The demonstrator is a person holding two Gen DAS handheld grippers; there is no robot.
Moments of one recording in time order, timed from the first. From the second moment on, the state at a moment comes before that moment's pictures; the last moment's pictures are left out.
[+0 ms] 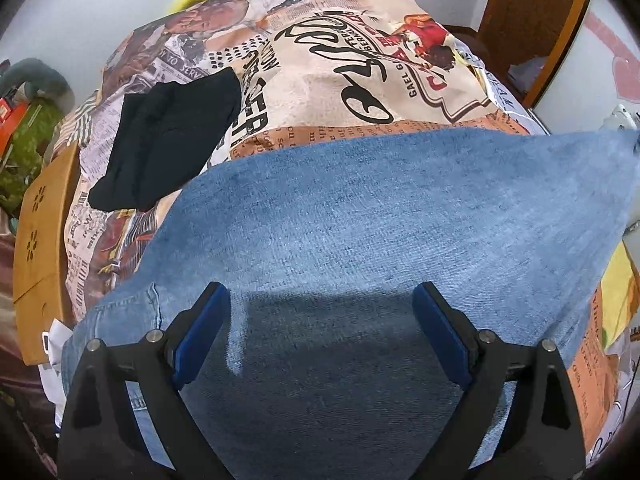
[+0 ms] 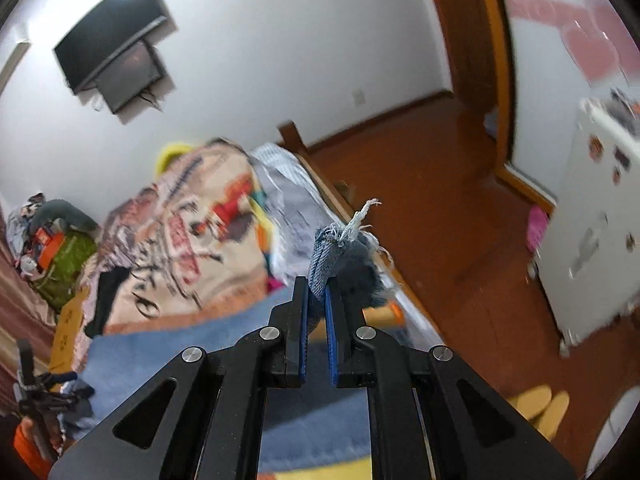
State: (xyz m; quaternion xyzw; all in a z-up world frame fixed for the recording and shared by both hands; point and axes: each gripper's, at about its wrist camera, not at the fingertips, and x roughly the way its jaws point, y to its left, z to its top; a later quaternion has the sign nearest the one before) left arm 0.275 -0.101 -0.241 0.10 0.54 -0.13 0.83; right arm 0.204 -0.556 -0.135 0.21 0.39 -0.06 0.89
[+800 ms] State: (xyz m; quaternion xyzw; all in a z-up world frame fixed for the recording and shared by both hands) left arm 0.272 -0.082 -0.229 0.08 0.51 -0.11 0.85; right arm 0.151 -0.552 -0.193 0.16 0.50 -0.14 0.84
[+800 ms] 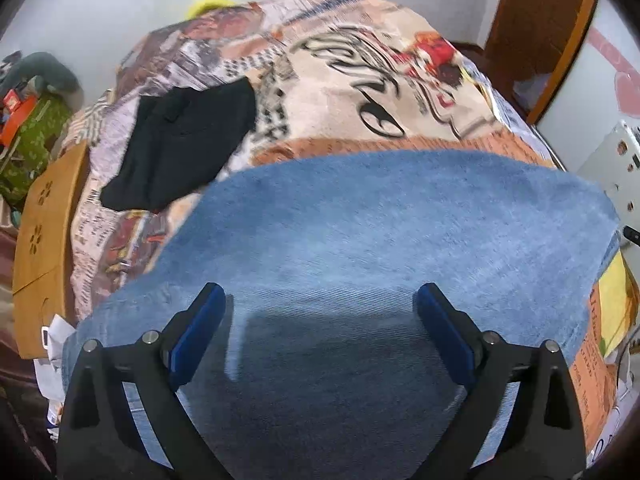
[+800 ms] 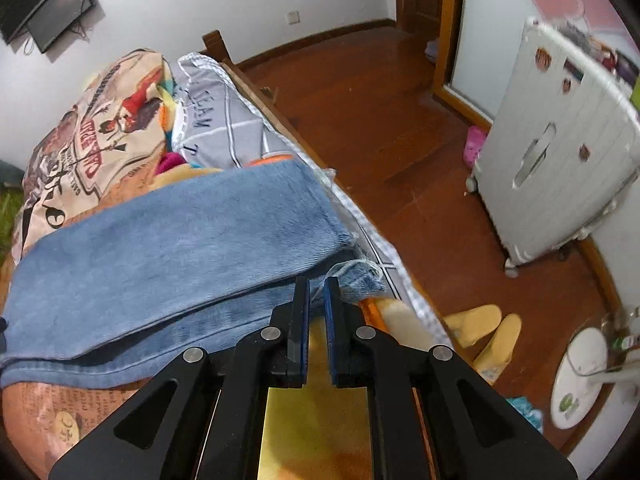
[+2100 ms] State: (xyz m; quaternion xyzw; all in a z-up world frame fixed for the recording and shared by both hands) left arm 0.272 0.227 -0.317 -0.08 0.57 0.10 0.81; right arm 0.387 -0.102 -0.199 -0.07 0.53 0.33 0.78
